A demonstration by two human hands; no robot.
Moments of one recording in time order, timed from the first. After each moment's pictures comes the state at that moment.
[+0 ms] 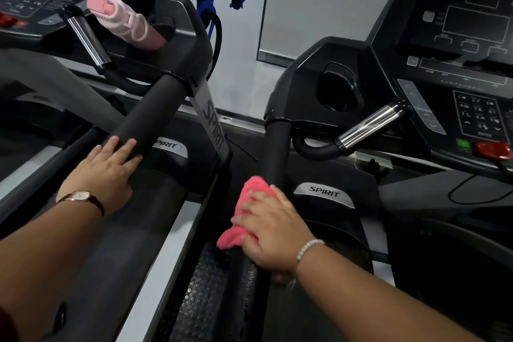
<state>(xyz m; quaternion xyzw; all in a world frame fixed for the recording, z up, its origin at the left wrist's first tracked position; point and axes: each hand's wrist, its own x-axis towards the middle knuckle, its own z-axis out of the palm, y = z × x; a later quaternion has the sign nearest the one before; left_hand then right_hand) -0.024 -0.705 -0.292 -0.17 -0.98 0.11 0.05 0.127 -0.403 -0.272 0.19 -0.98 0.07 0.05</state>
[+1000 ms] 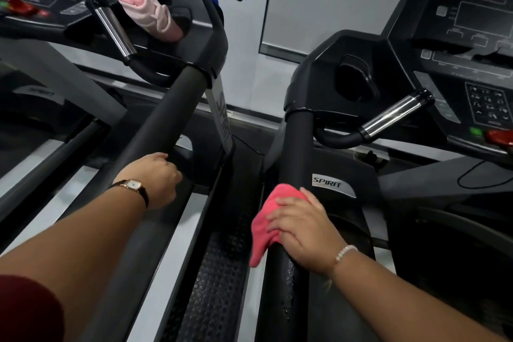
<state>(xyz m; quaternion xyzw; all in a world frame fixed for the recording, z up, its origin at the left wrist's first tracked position) -0.020 -0.701 -0.293 -0.35 -0.91 0.22 0.01 0.153 -0.429 -0.282 0.16 -0.98 0.10 0.09</state>
